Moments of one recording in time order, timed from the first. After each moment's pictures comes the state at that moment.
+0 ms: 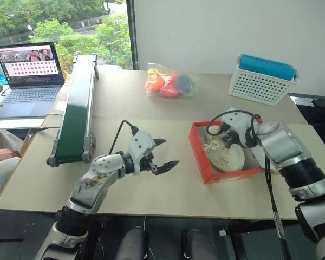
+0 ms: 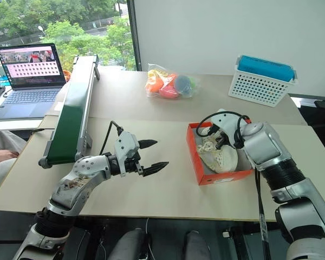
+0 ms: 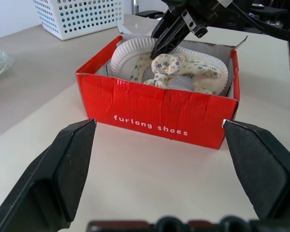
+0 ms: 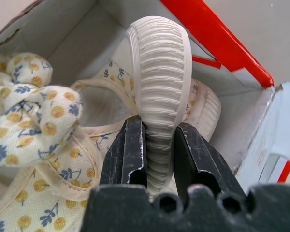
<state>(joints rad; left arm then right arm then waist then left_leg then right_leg) -0.35 0.43 -0.20 -0.29 -0.32 0.49 -0.73 -0.77 -0.78 0.41 0.12 -0.06 0.86 0.73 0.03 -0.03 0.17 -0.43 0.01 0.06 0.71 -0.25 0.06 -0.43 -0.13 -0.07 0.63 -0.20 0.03</state>
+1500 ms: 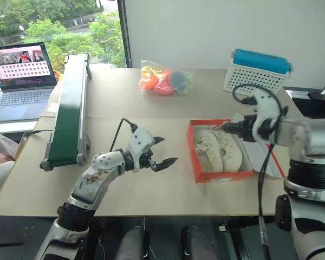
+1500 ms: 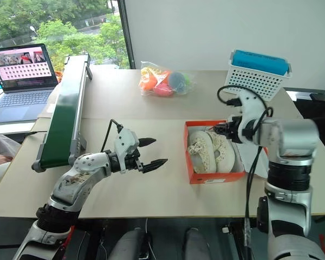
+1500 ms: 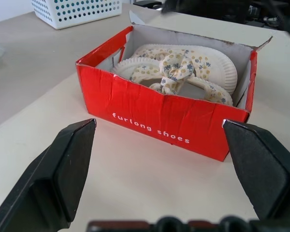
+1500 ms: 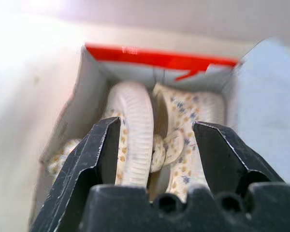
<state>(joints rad) -0.39 0.41 -0.21 -0.24 -0.31 0.49 -0.74 -0.80 -0.64 -0.24 -0.19 0.27 1.58 0.54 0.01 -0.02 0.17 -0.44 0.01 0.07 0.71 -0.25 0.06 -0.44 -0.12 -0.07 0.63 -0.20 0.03</state>
